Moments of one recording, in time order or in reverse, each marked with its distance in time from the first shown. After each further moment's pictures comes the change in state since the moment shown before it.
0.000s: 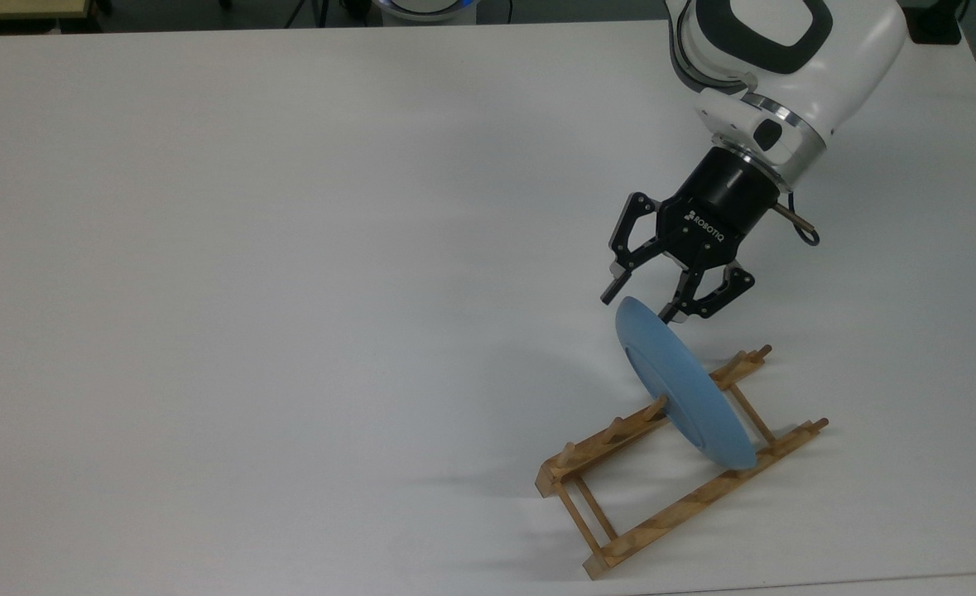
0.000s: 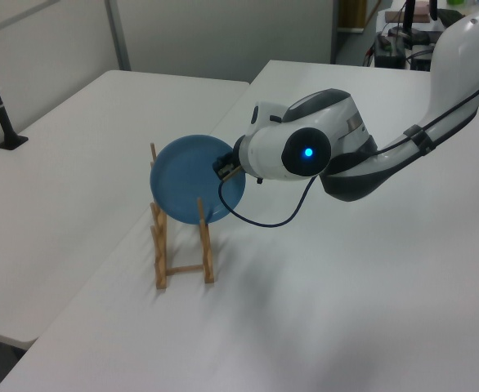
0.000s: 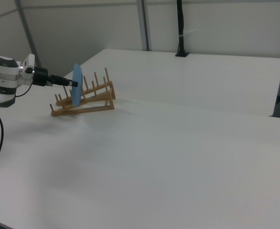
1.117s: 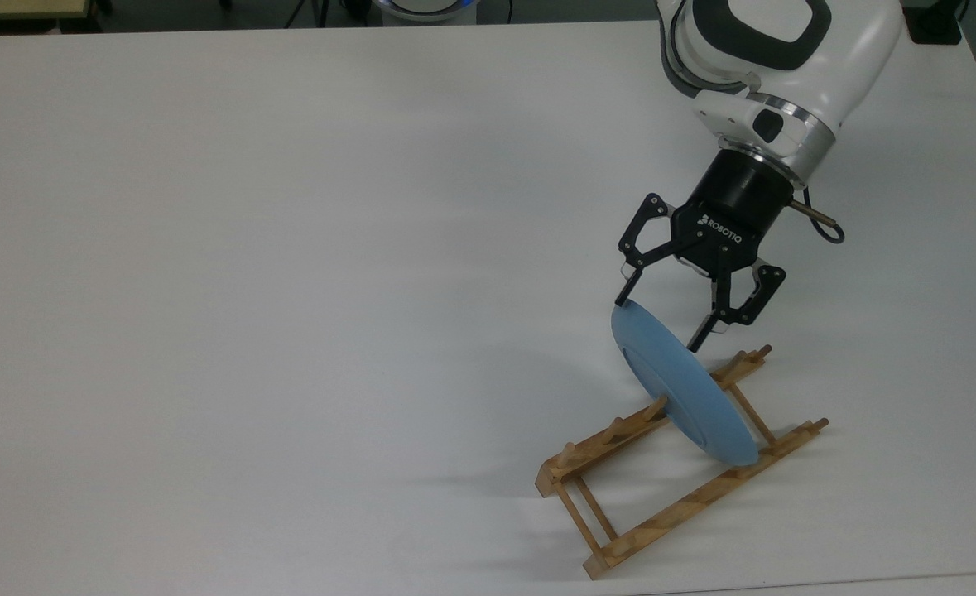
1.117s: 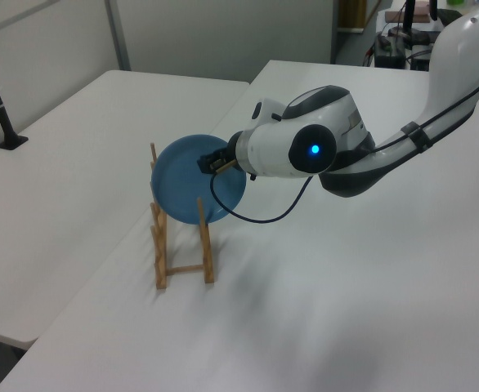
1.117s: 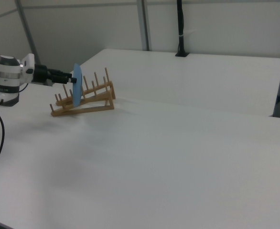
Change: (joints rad) arm -0.012 0.001 -0.002 0.007 -0.068 0.106 0.177
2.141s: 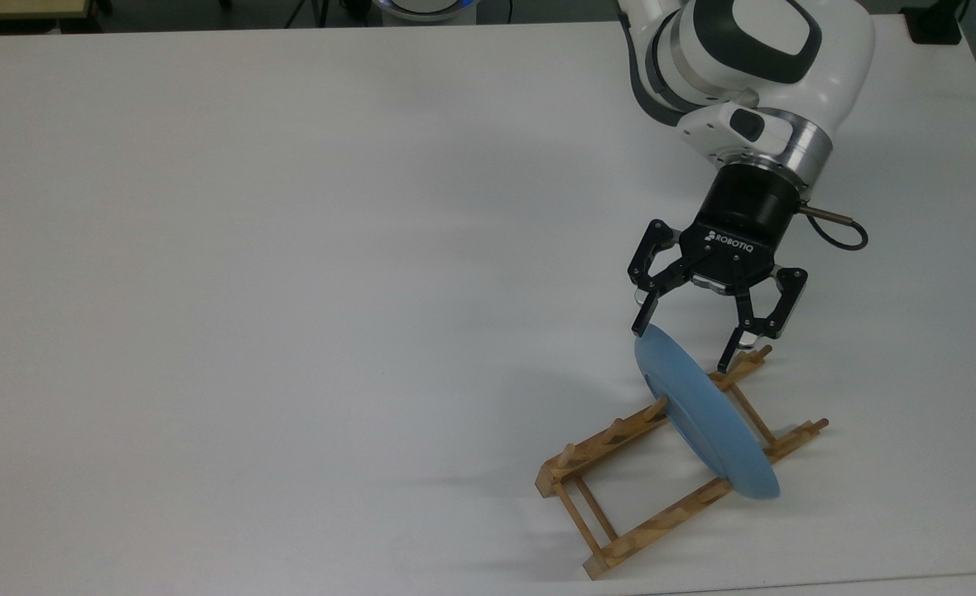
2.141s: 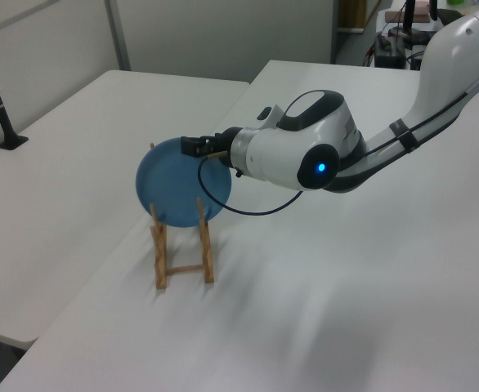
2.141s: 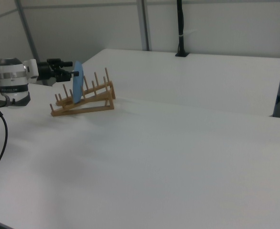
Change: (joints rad) arm -0.020 0.034 0.000 0.028 -0.270 0.075 0.484
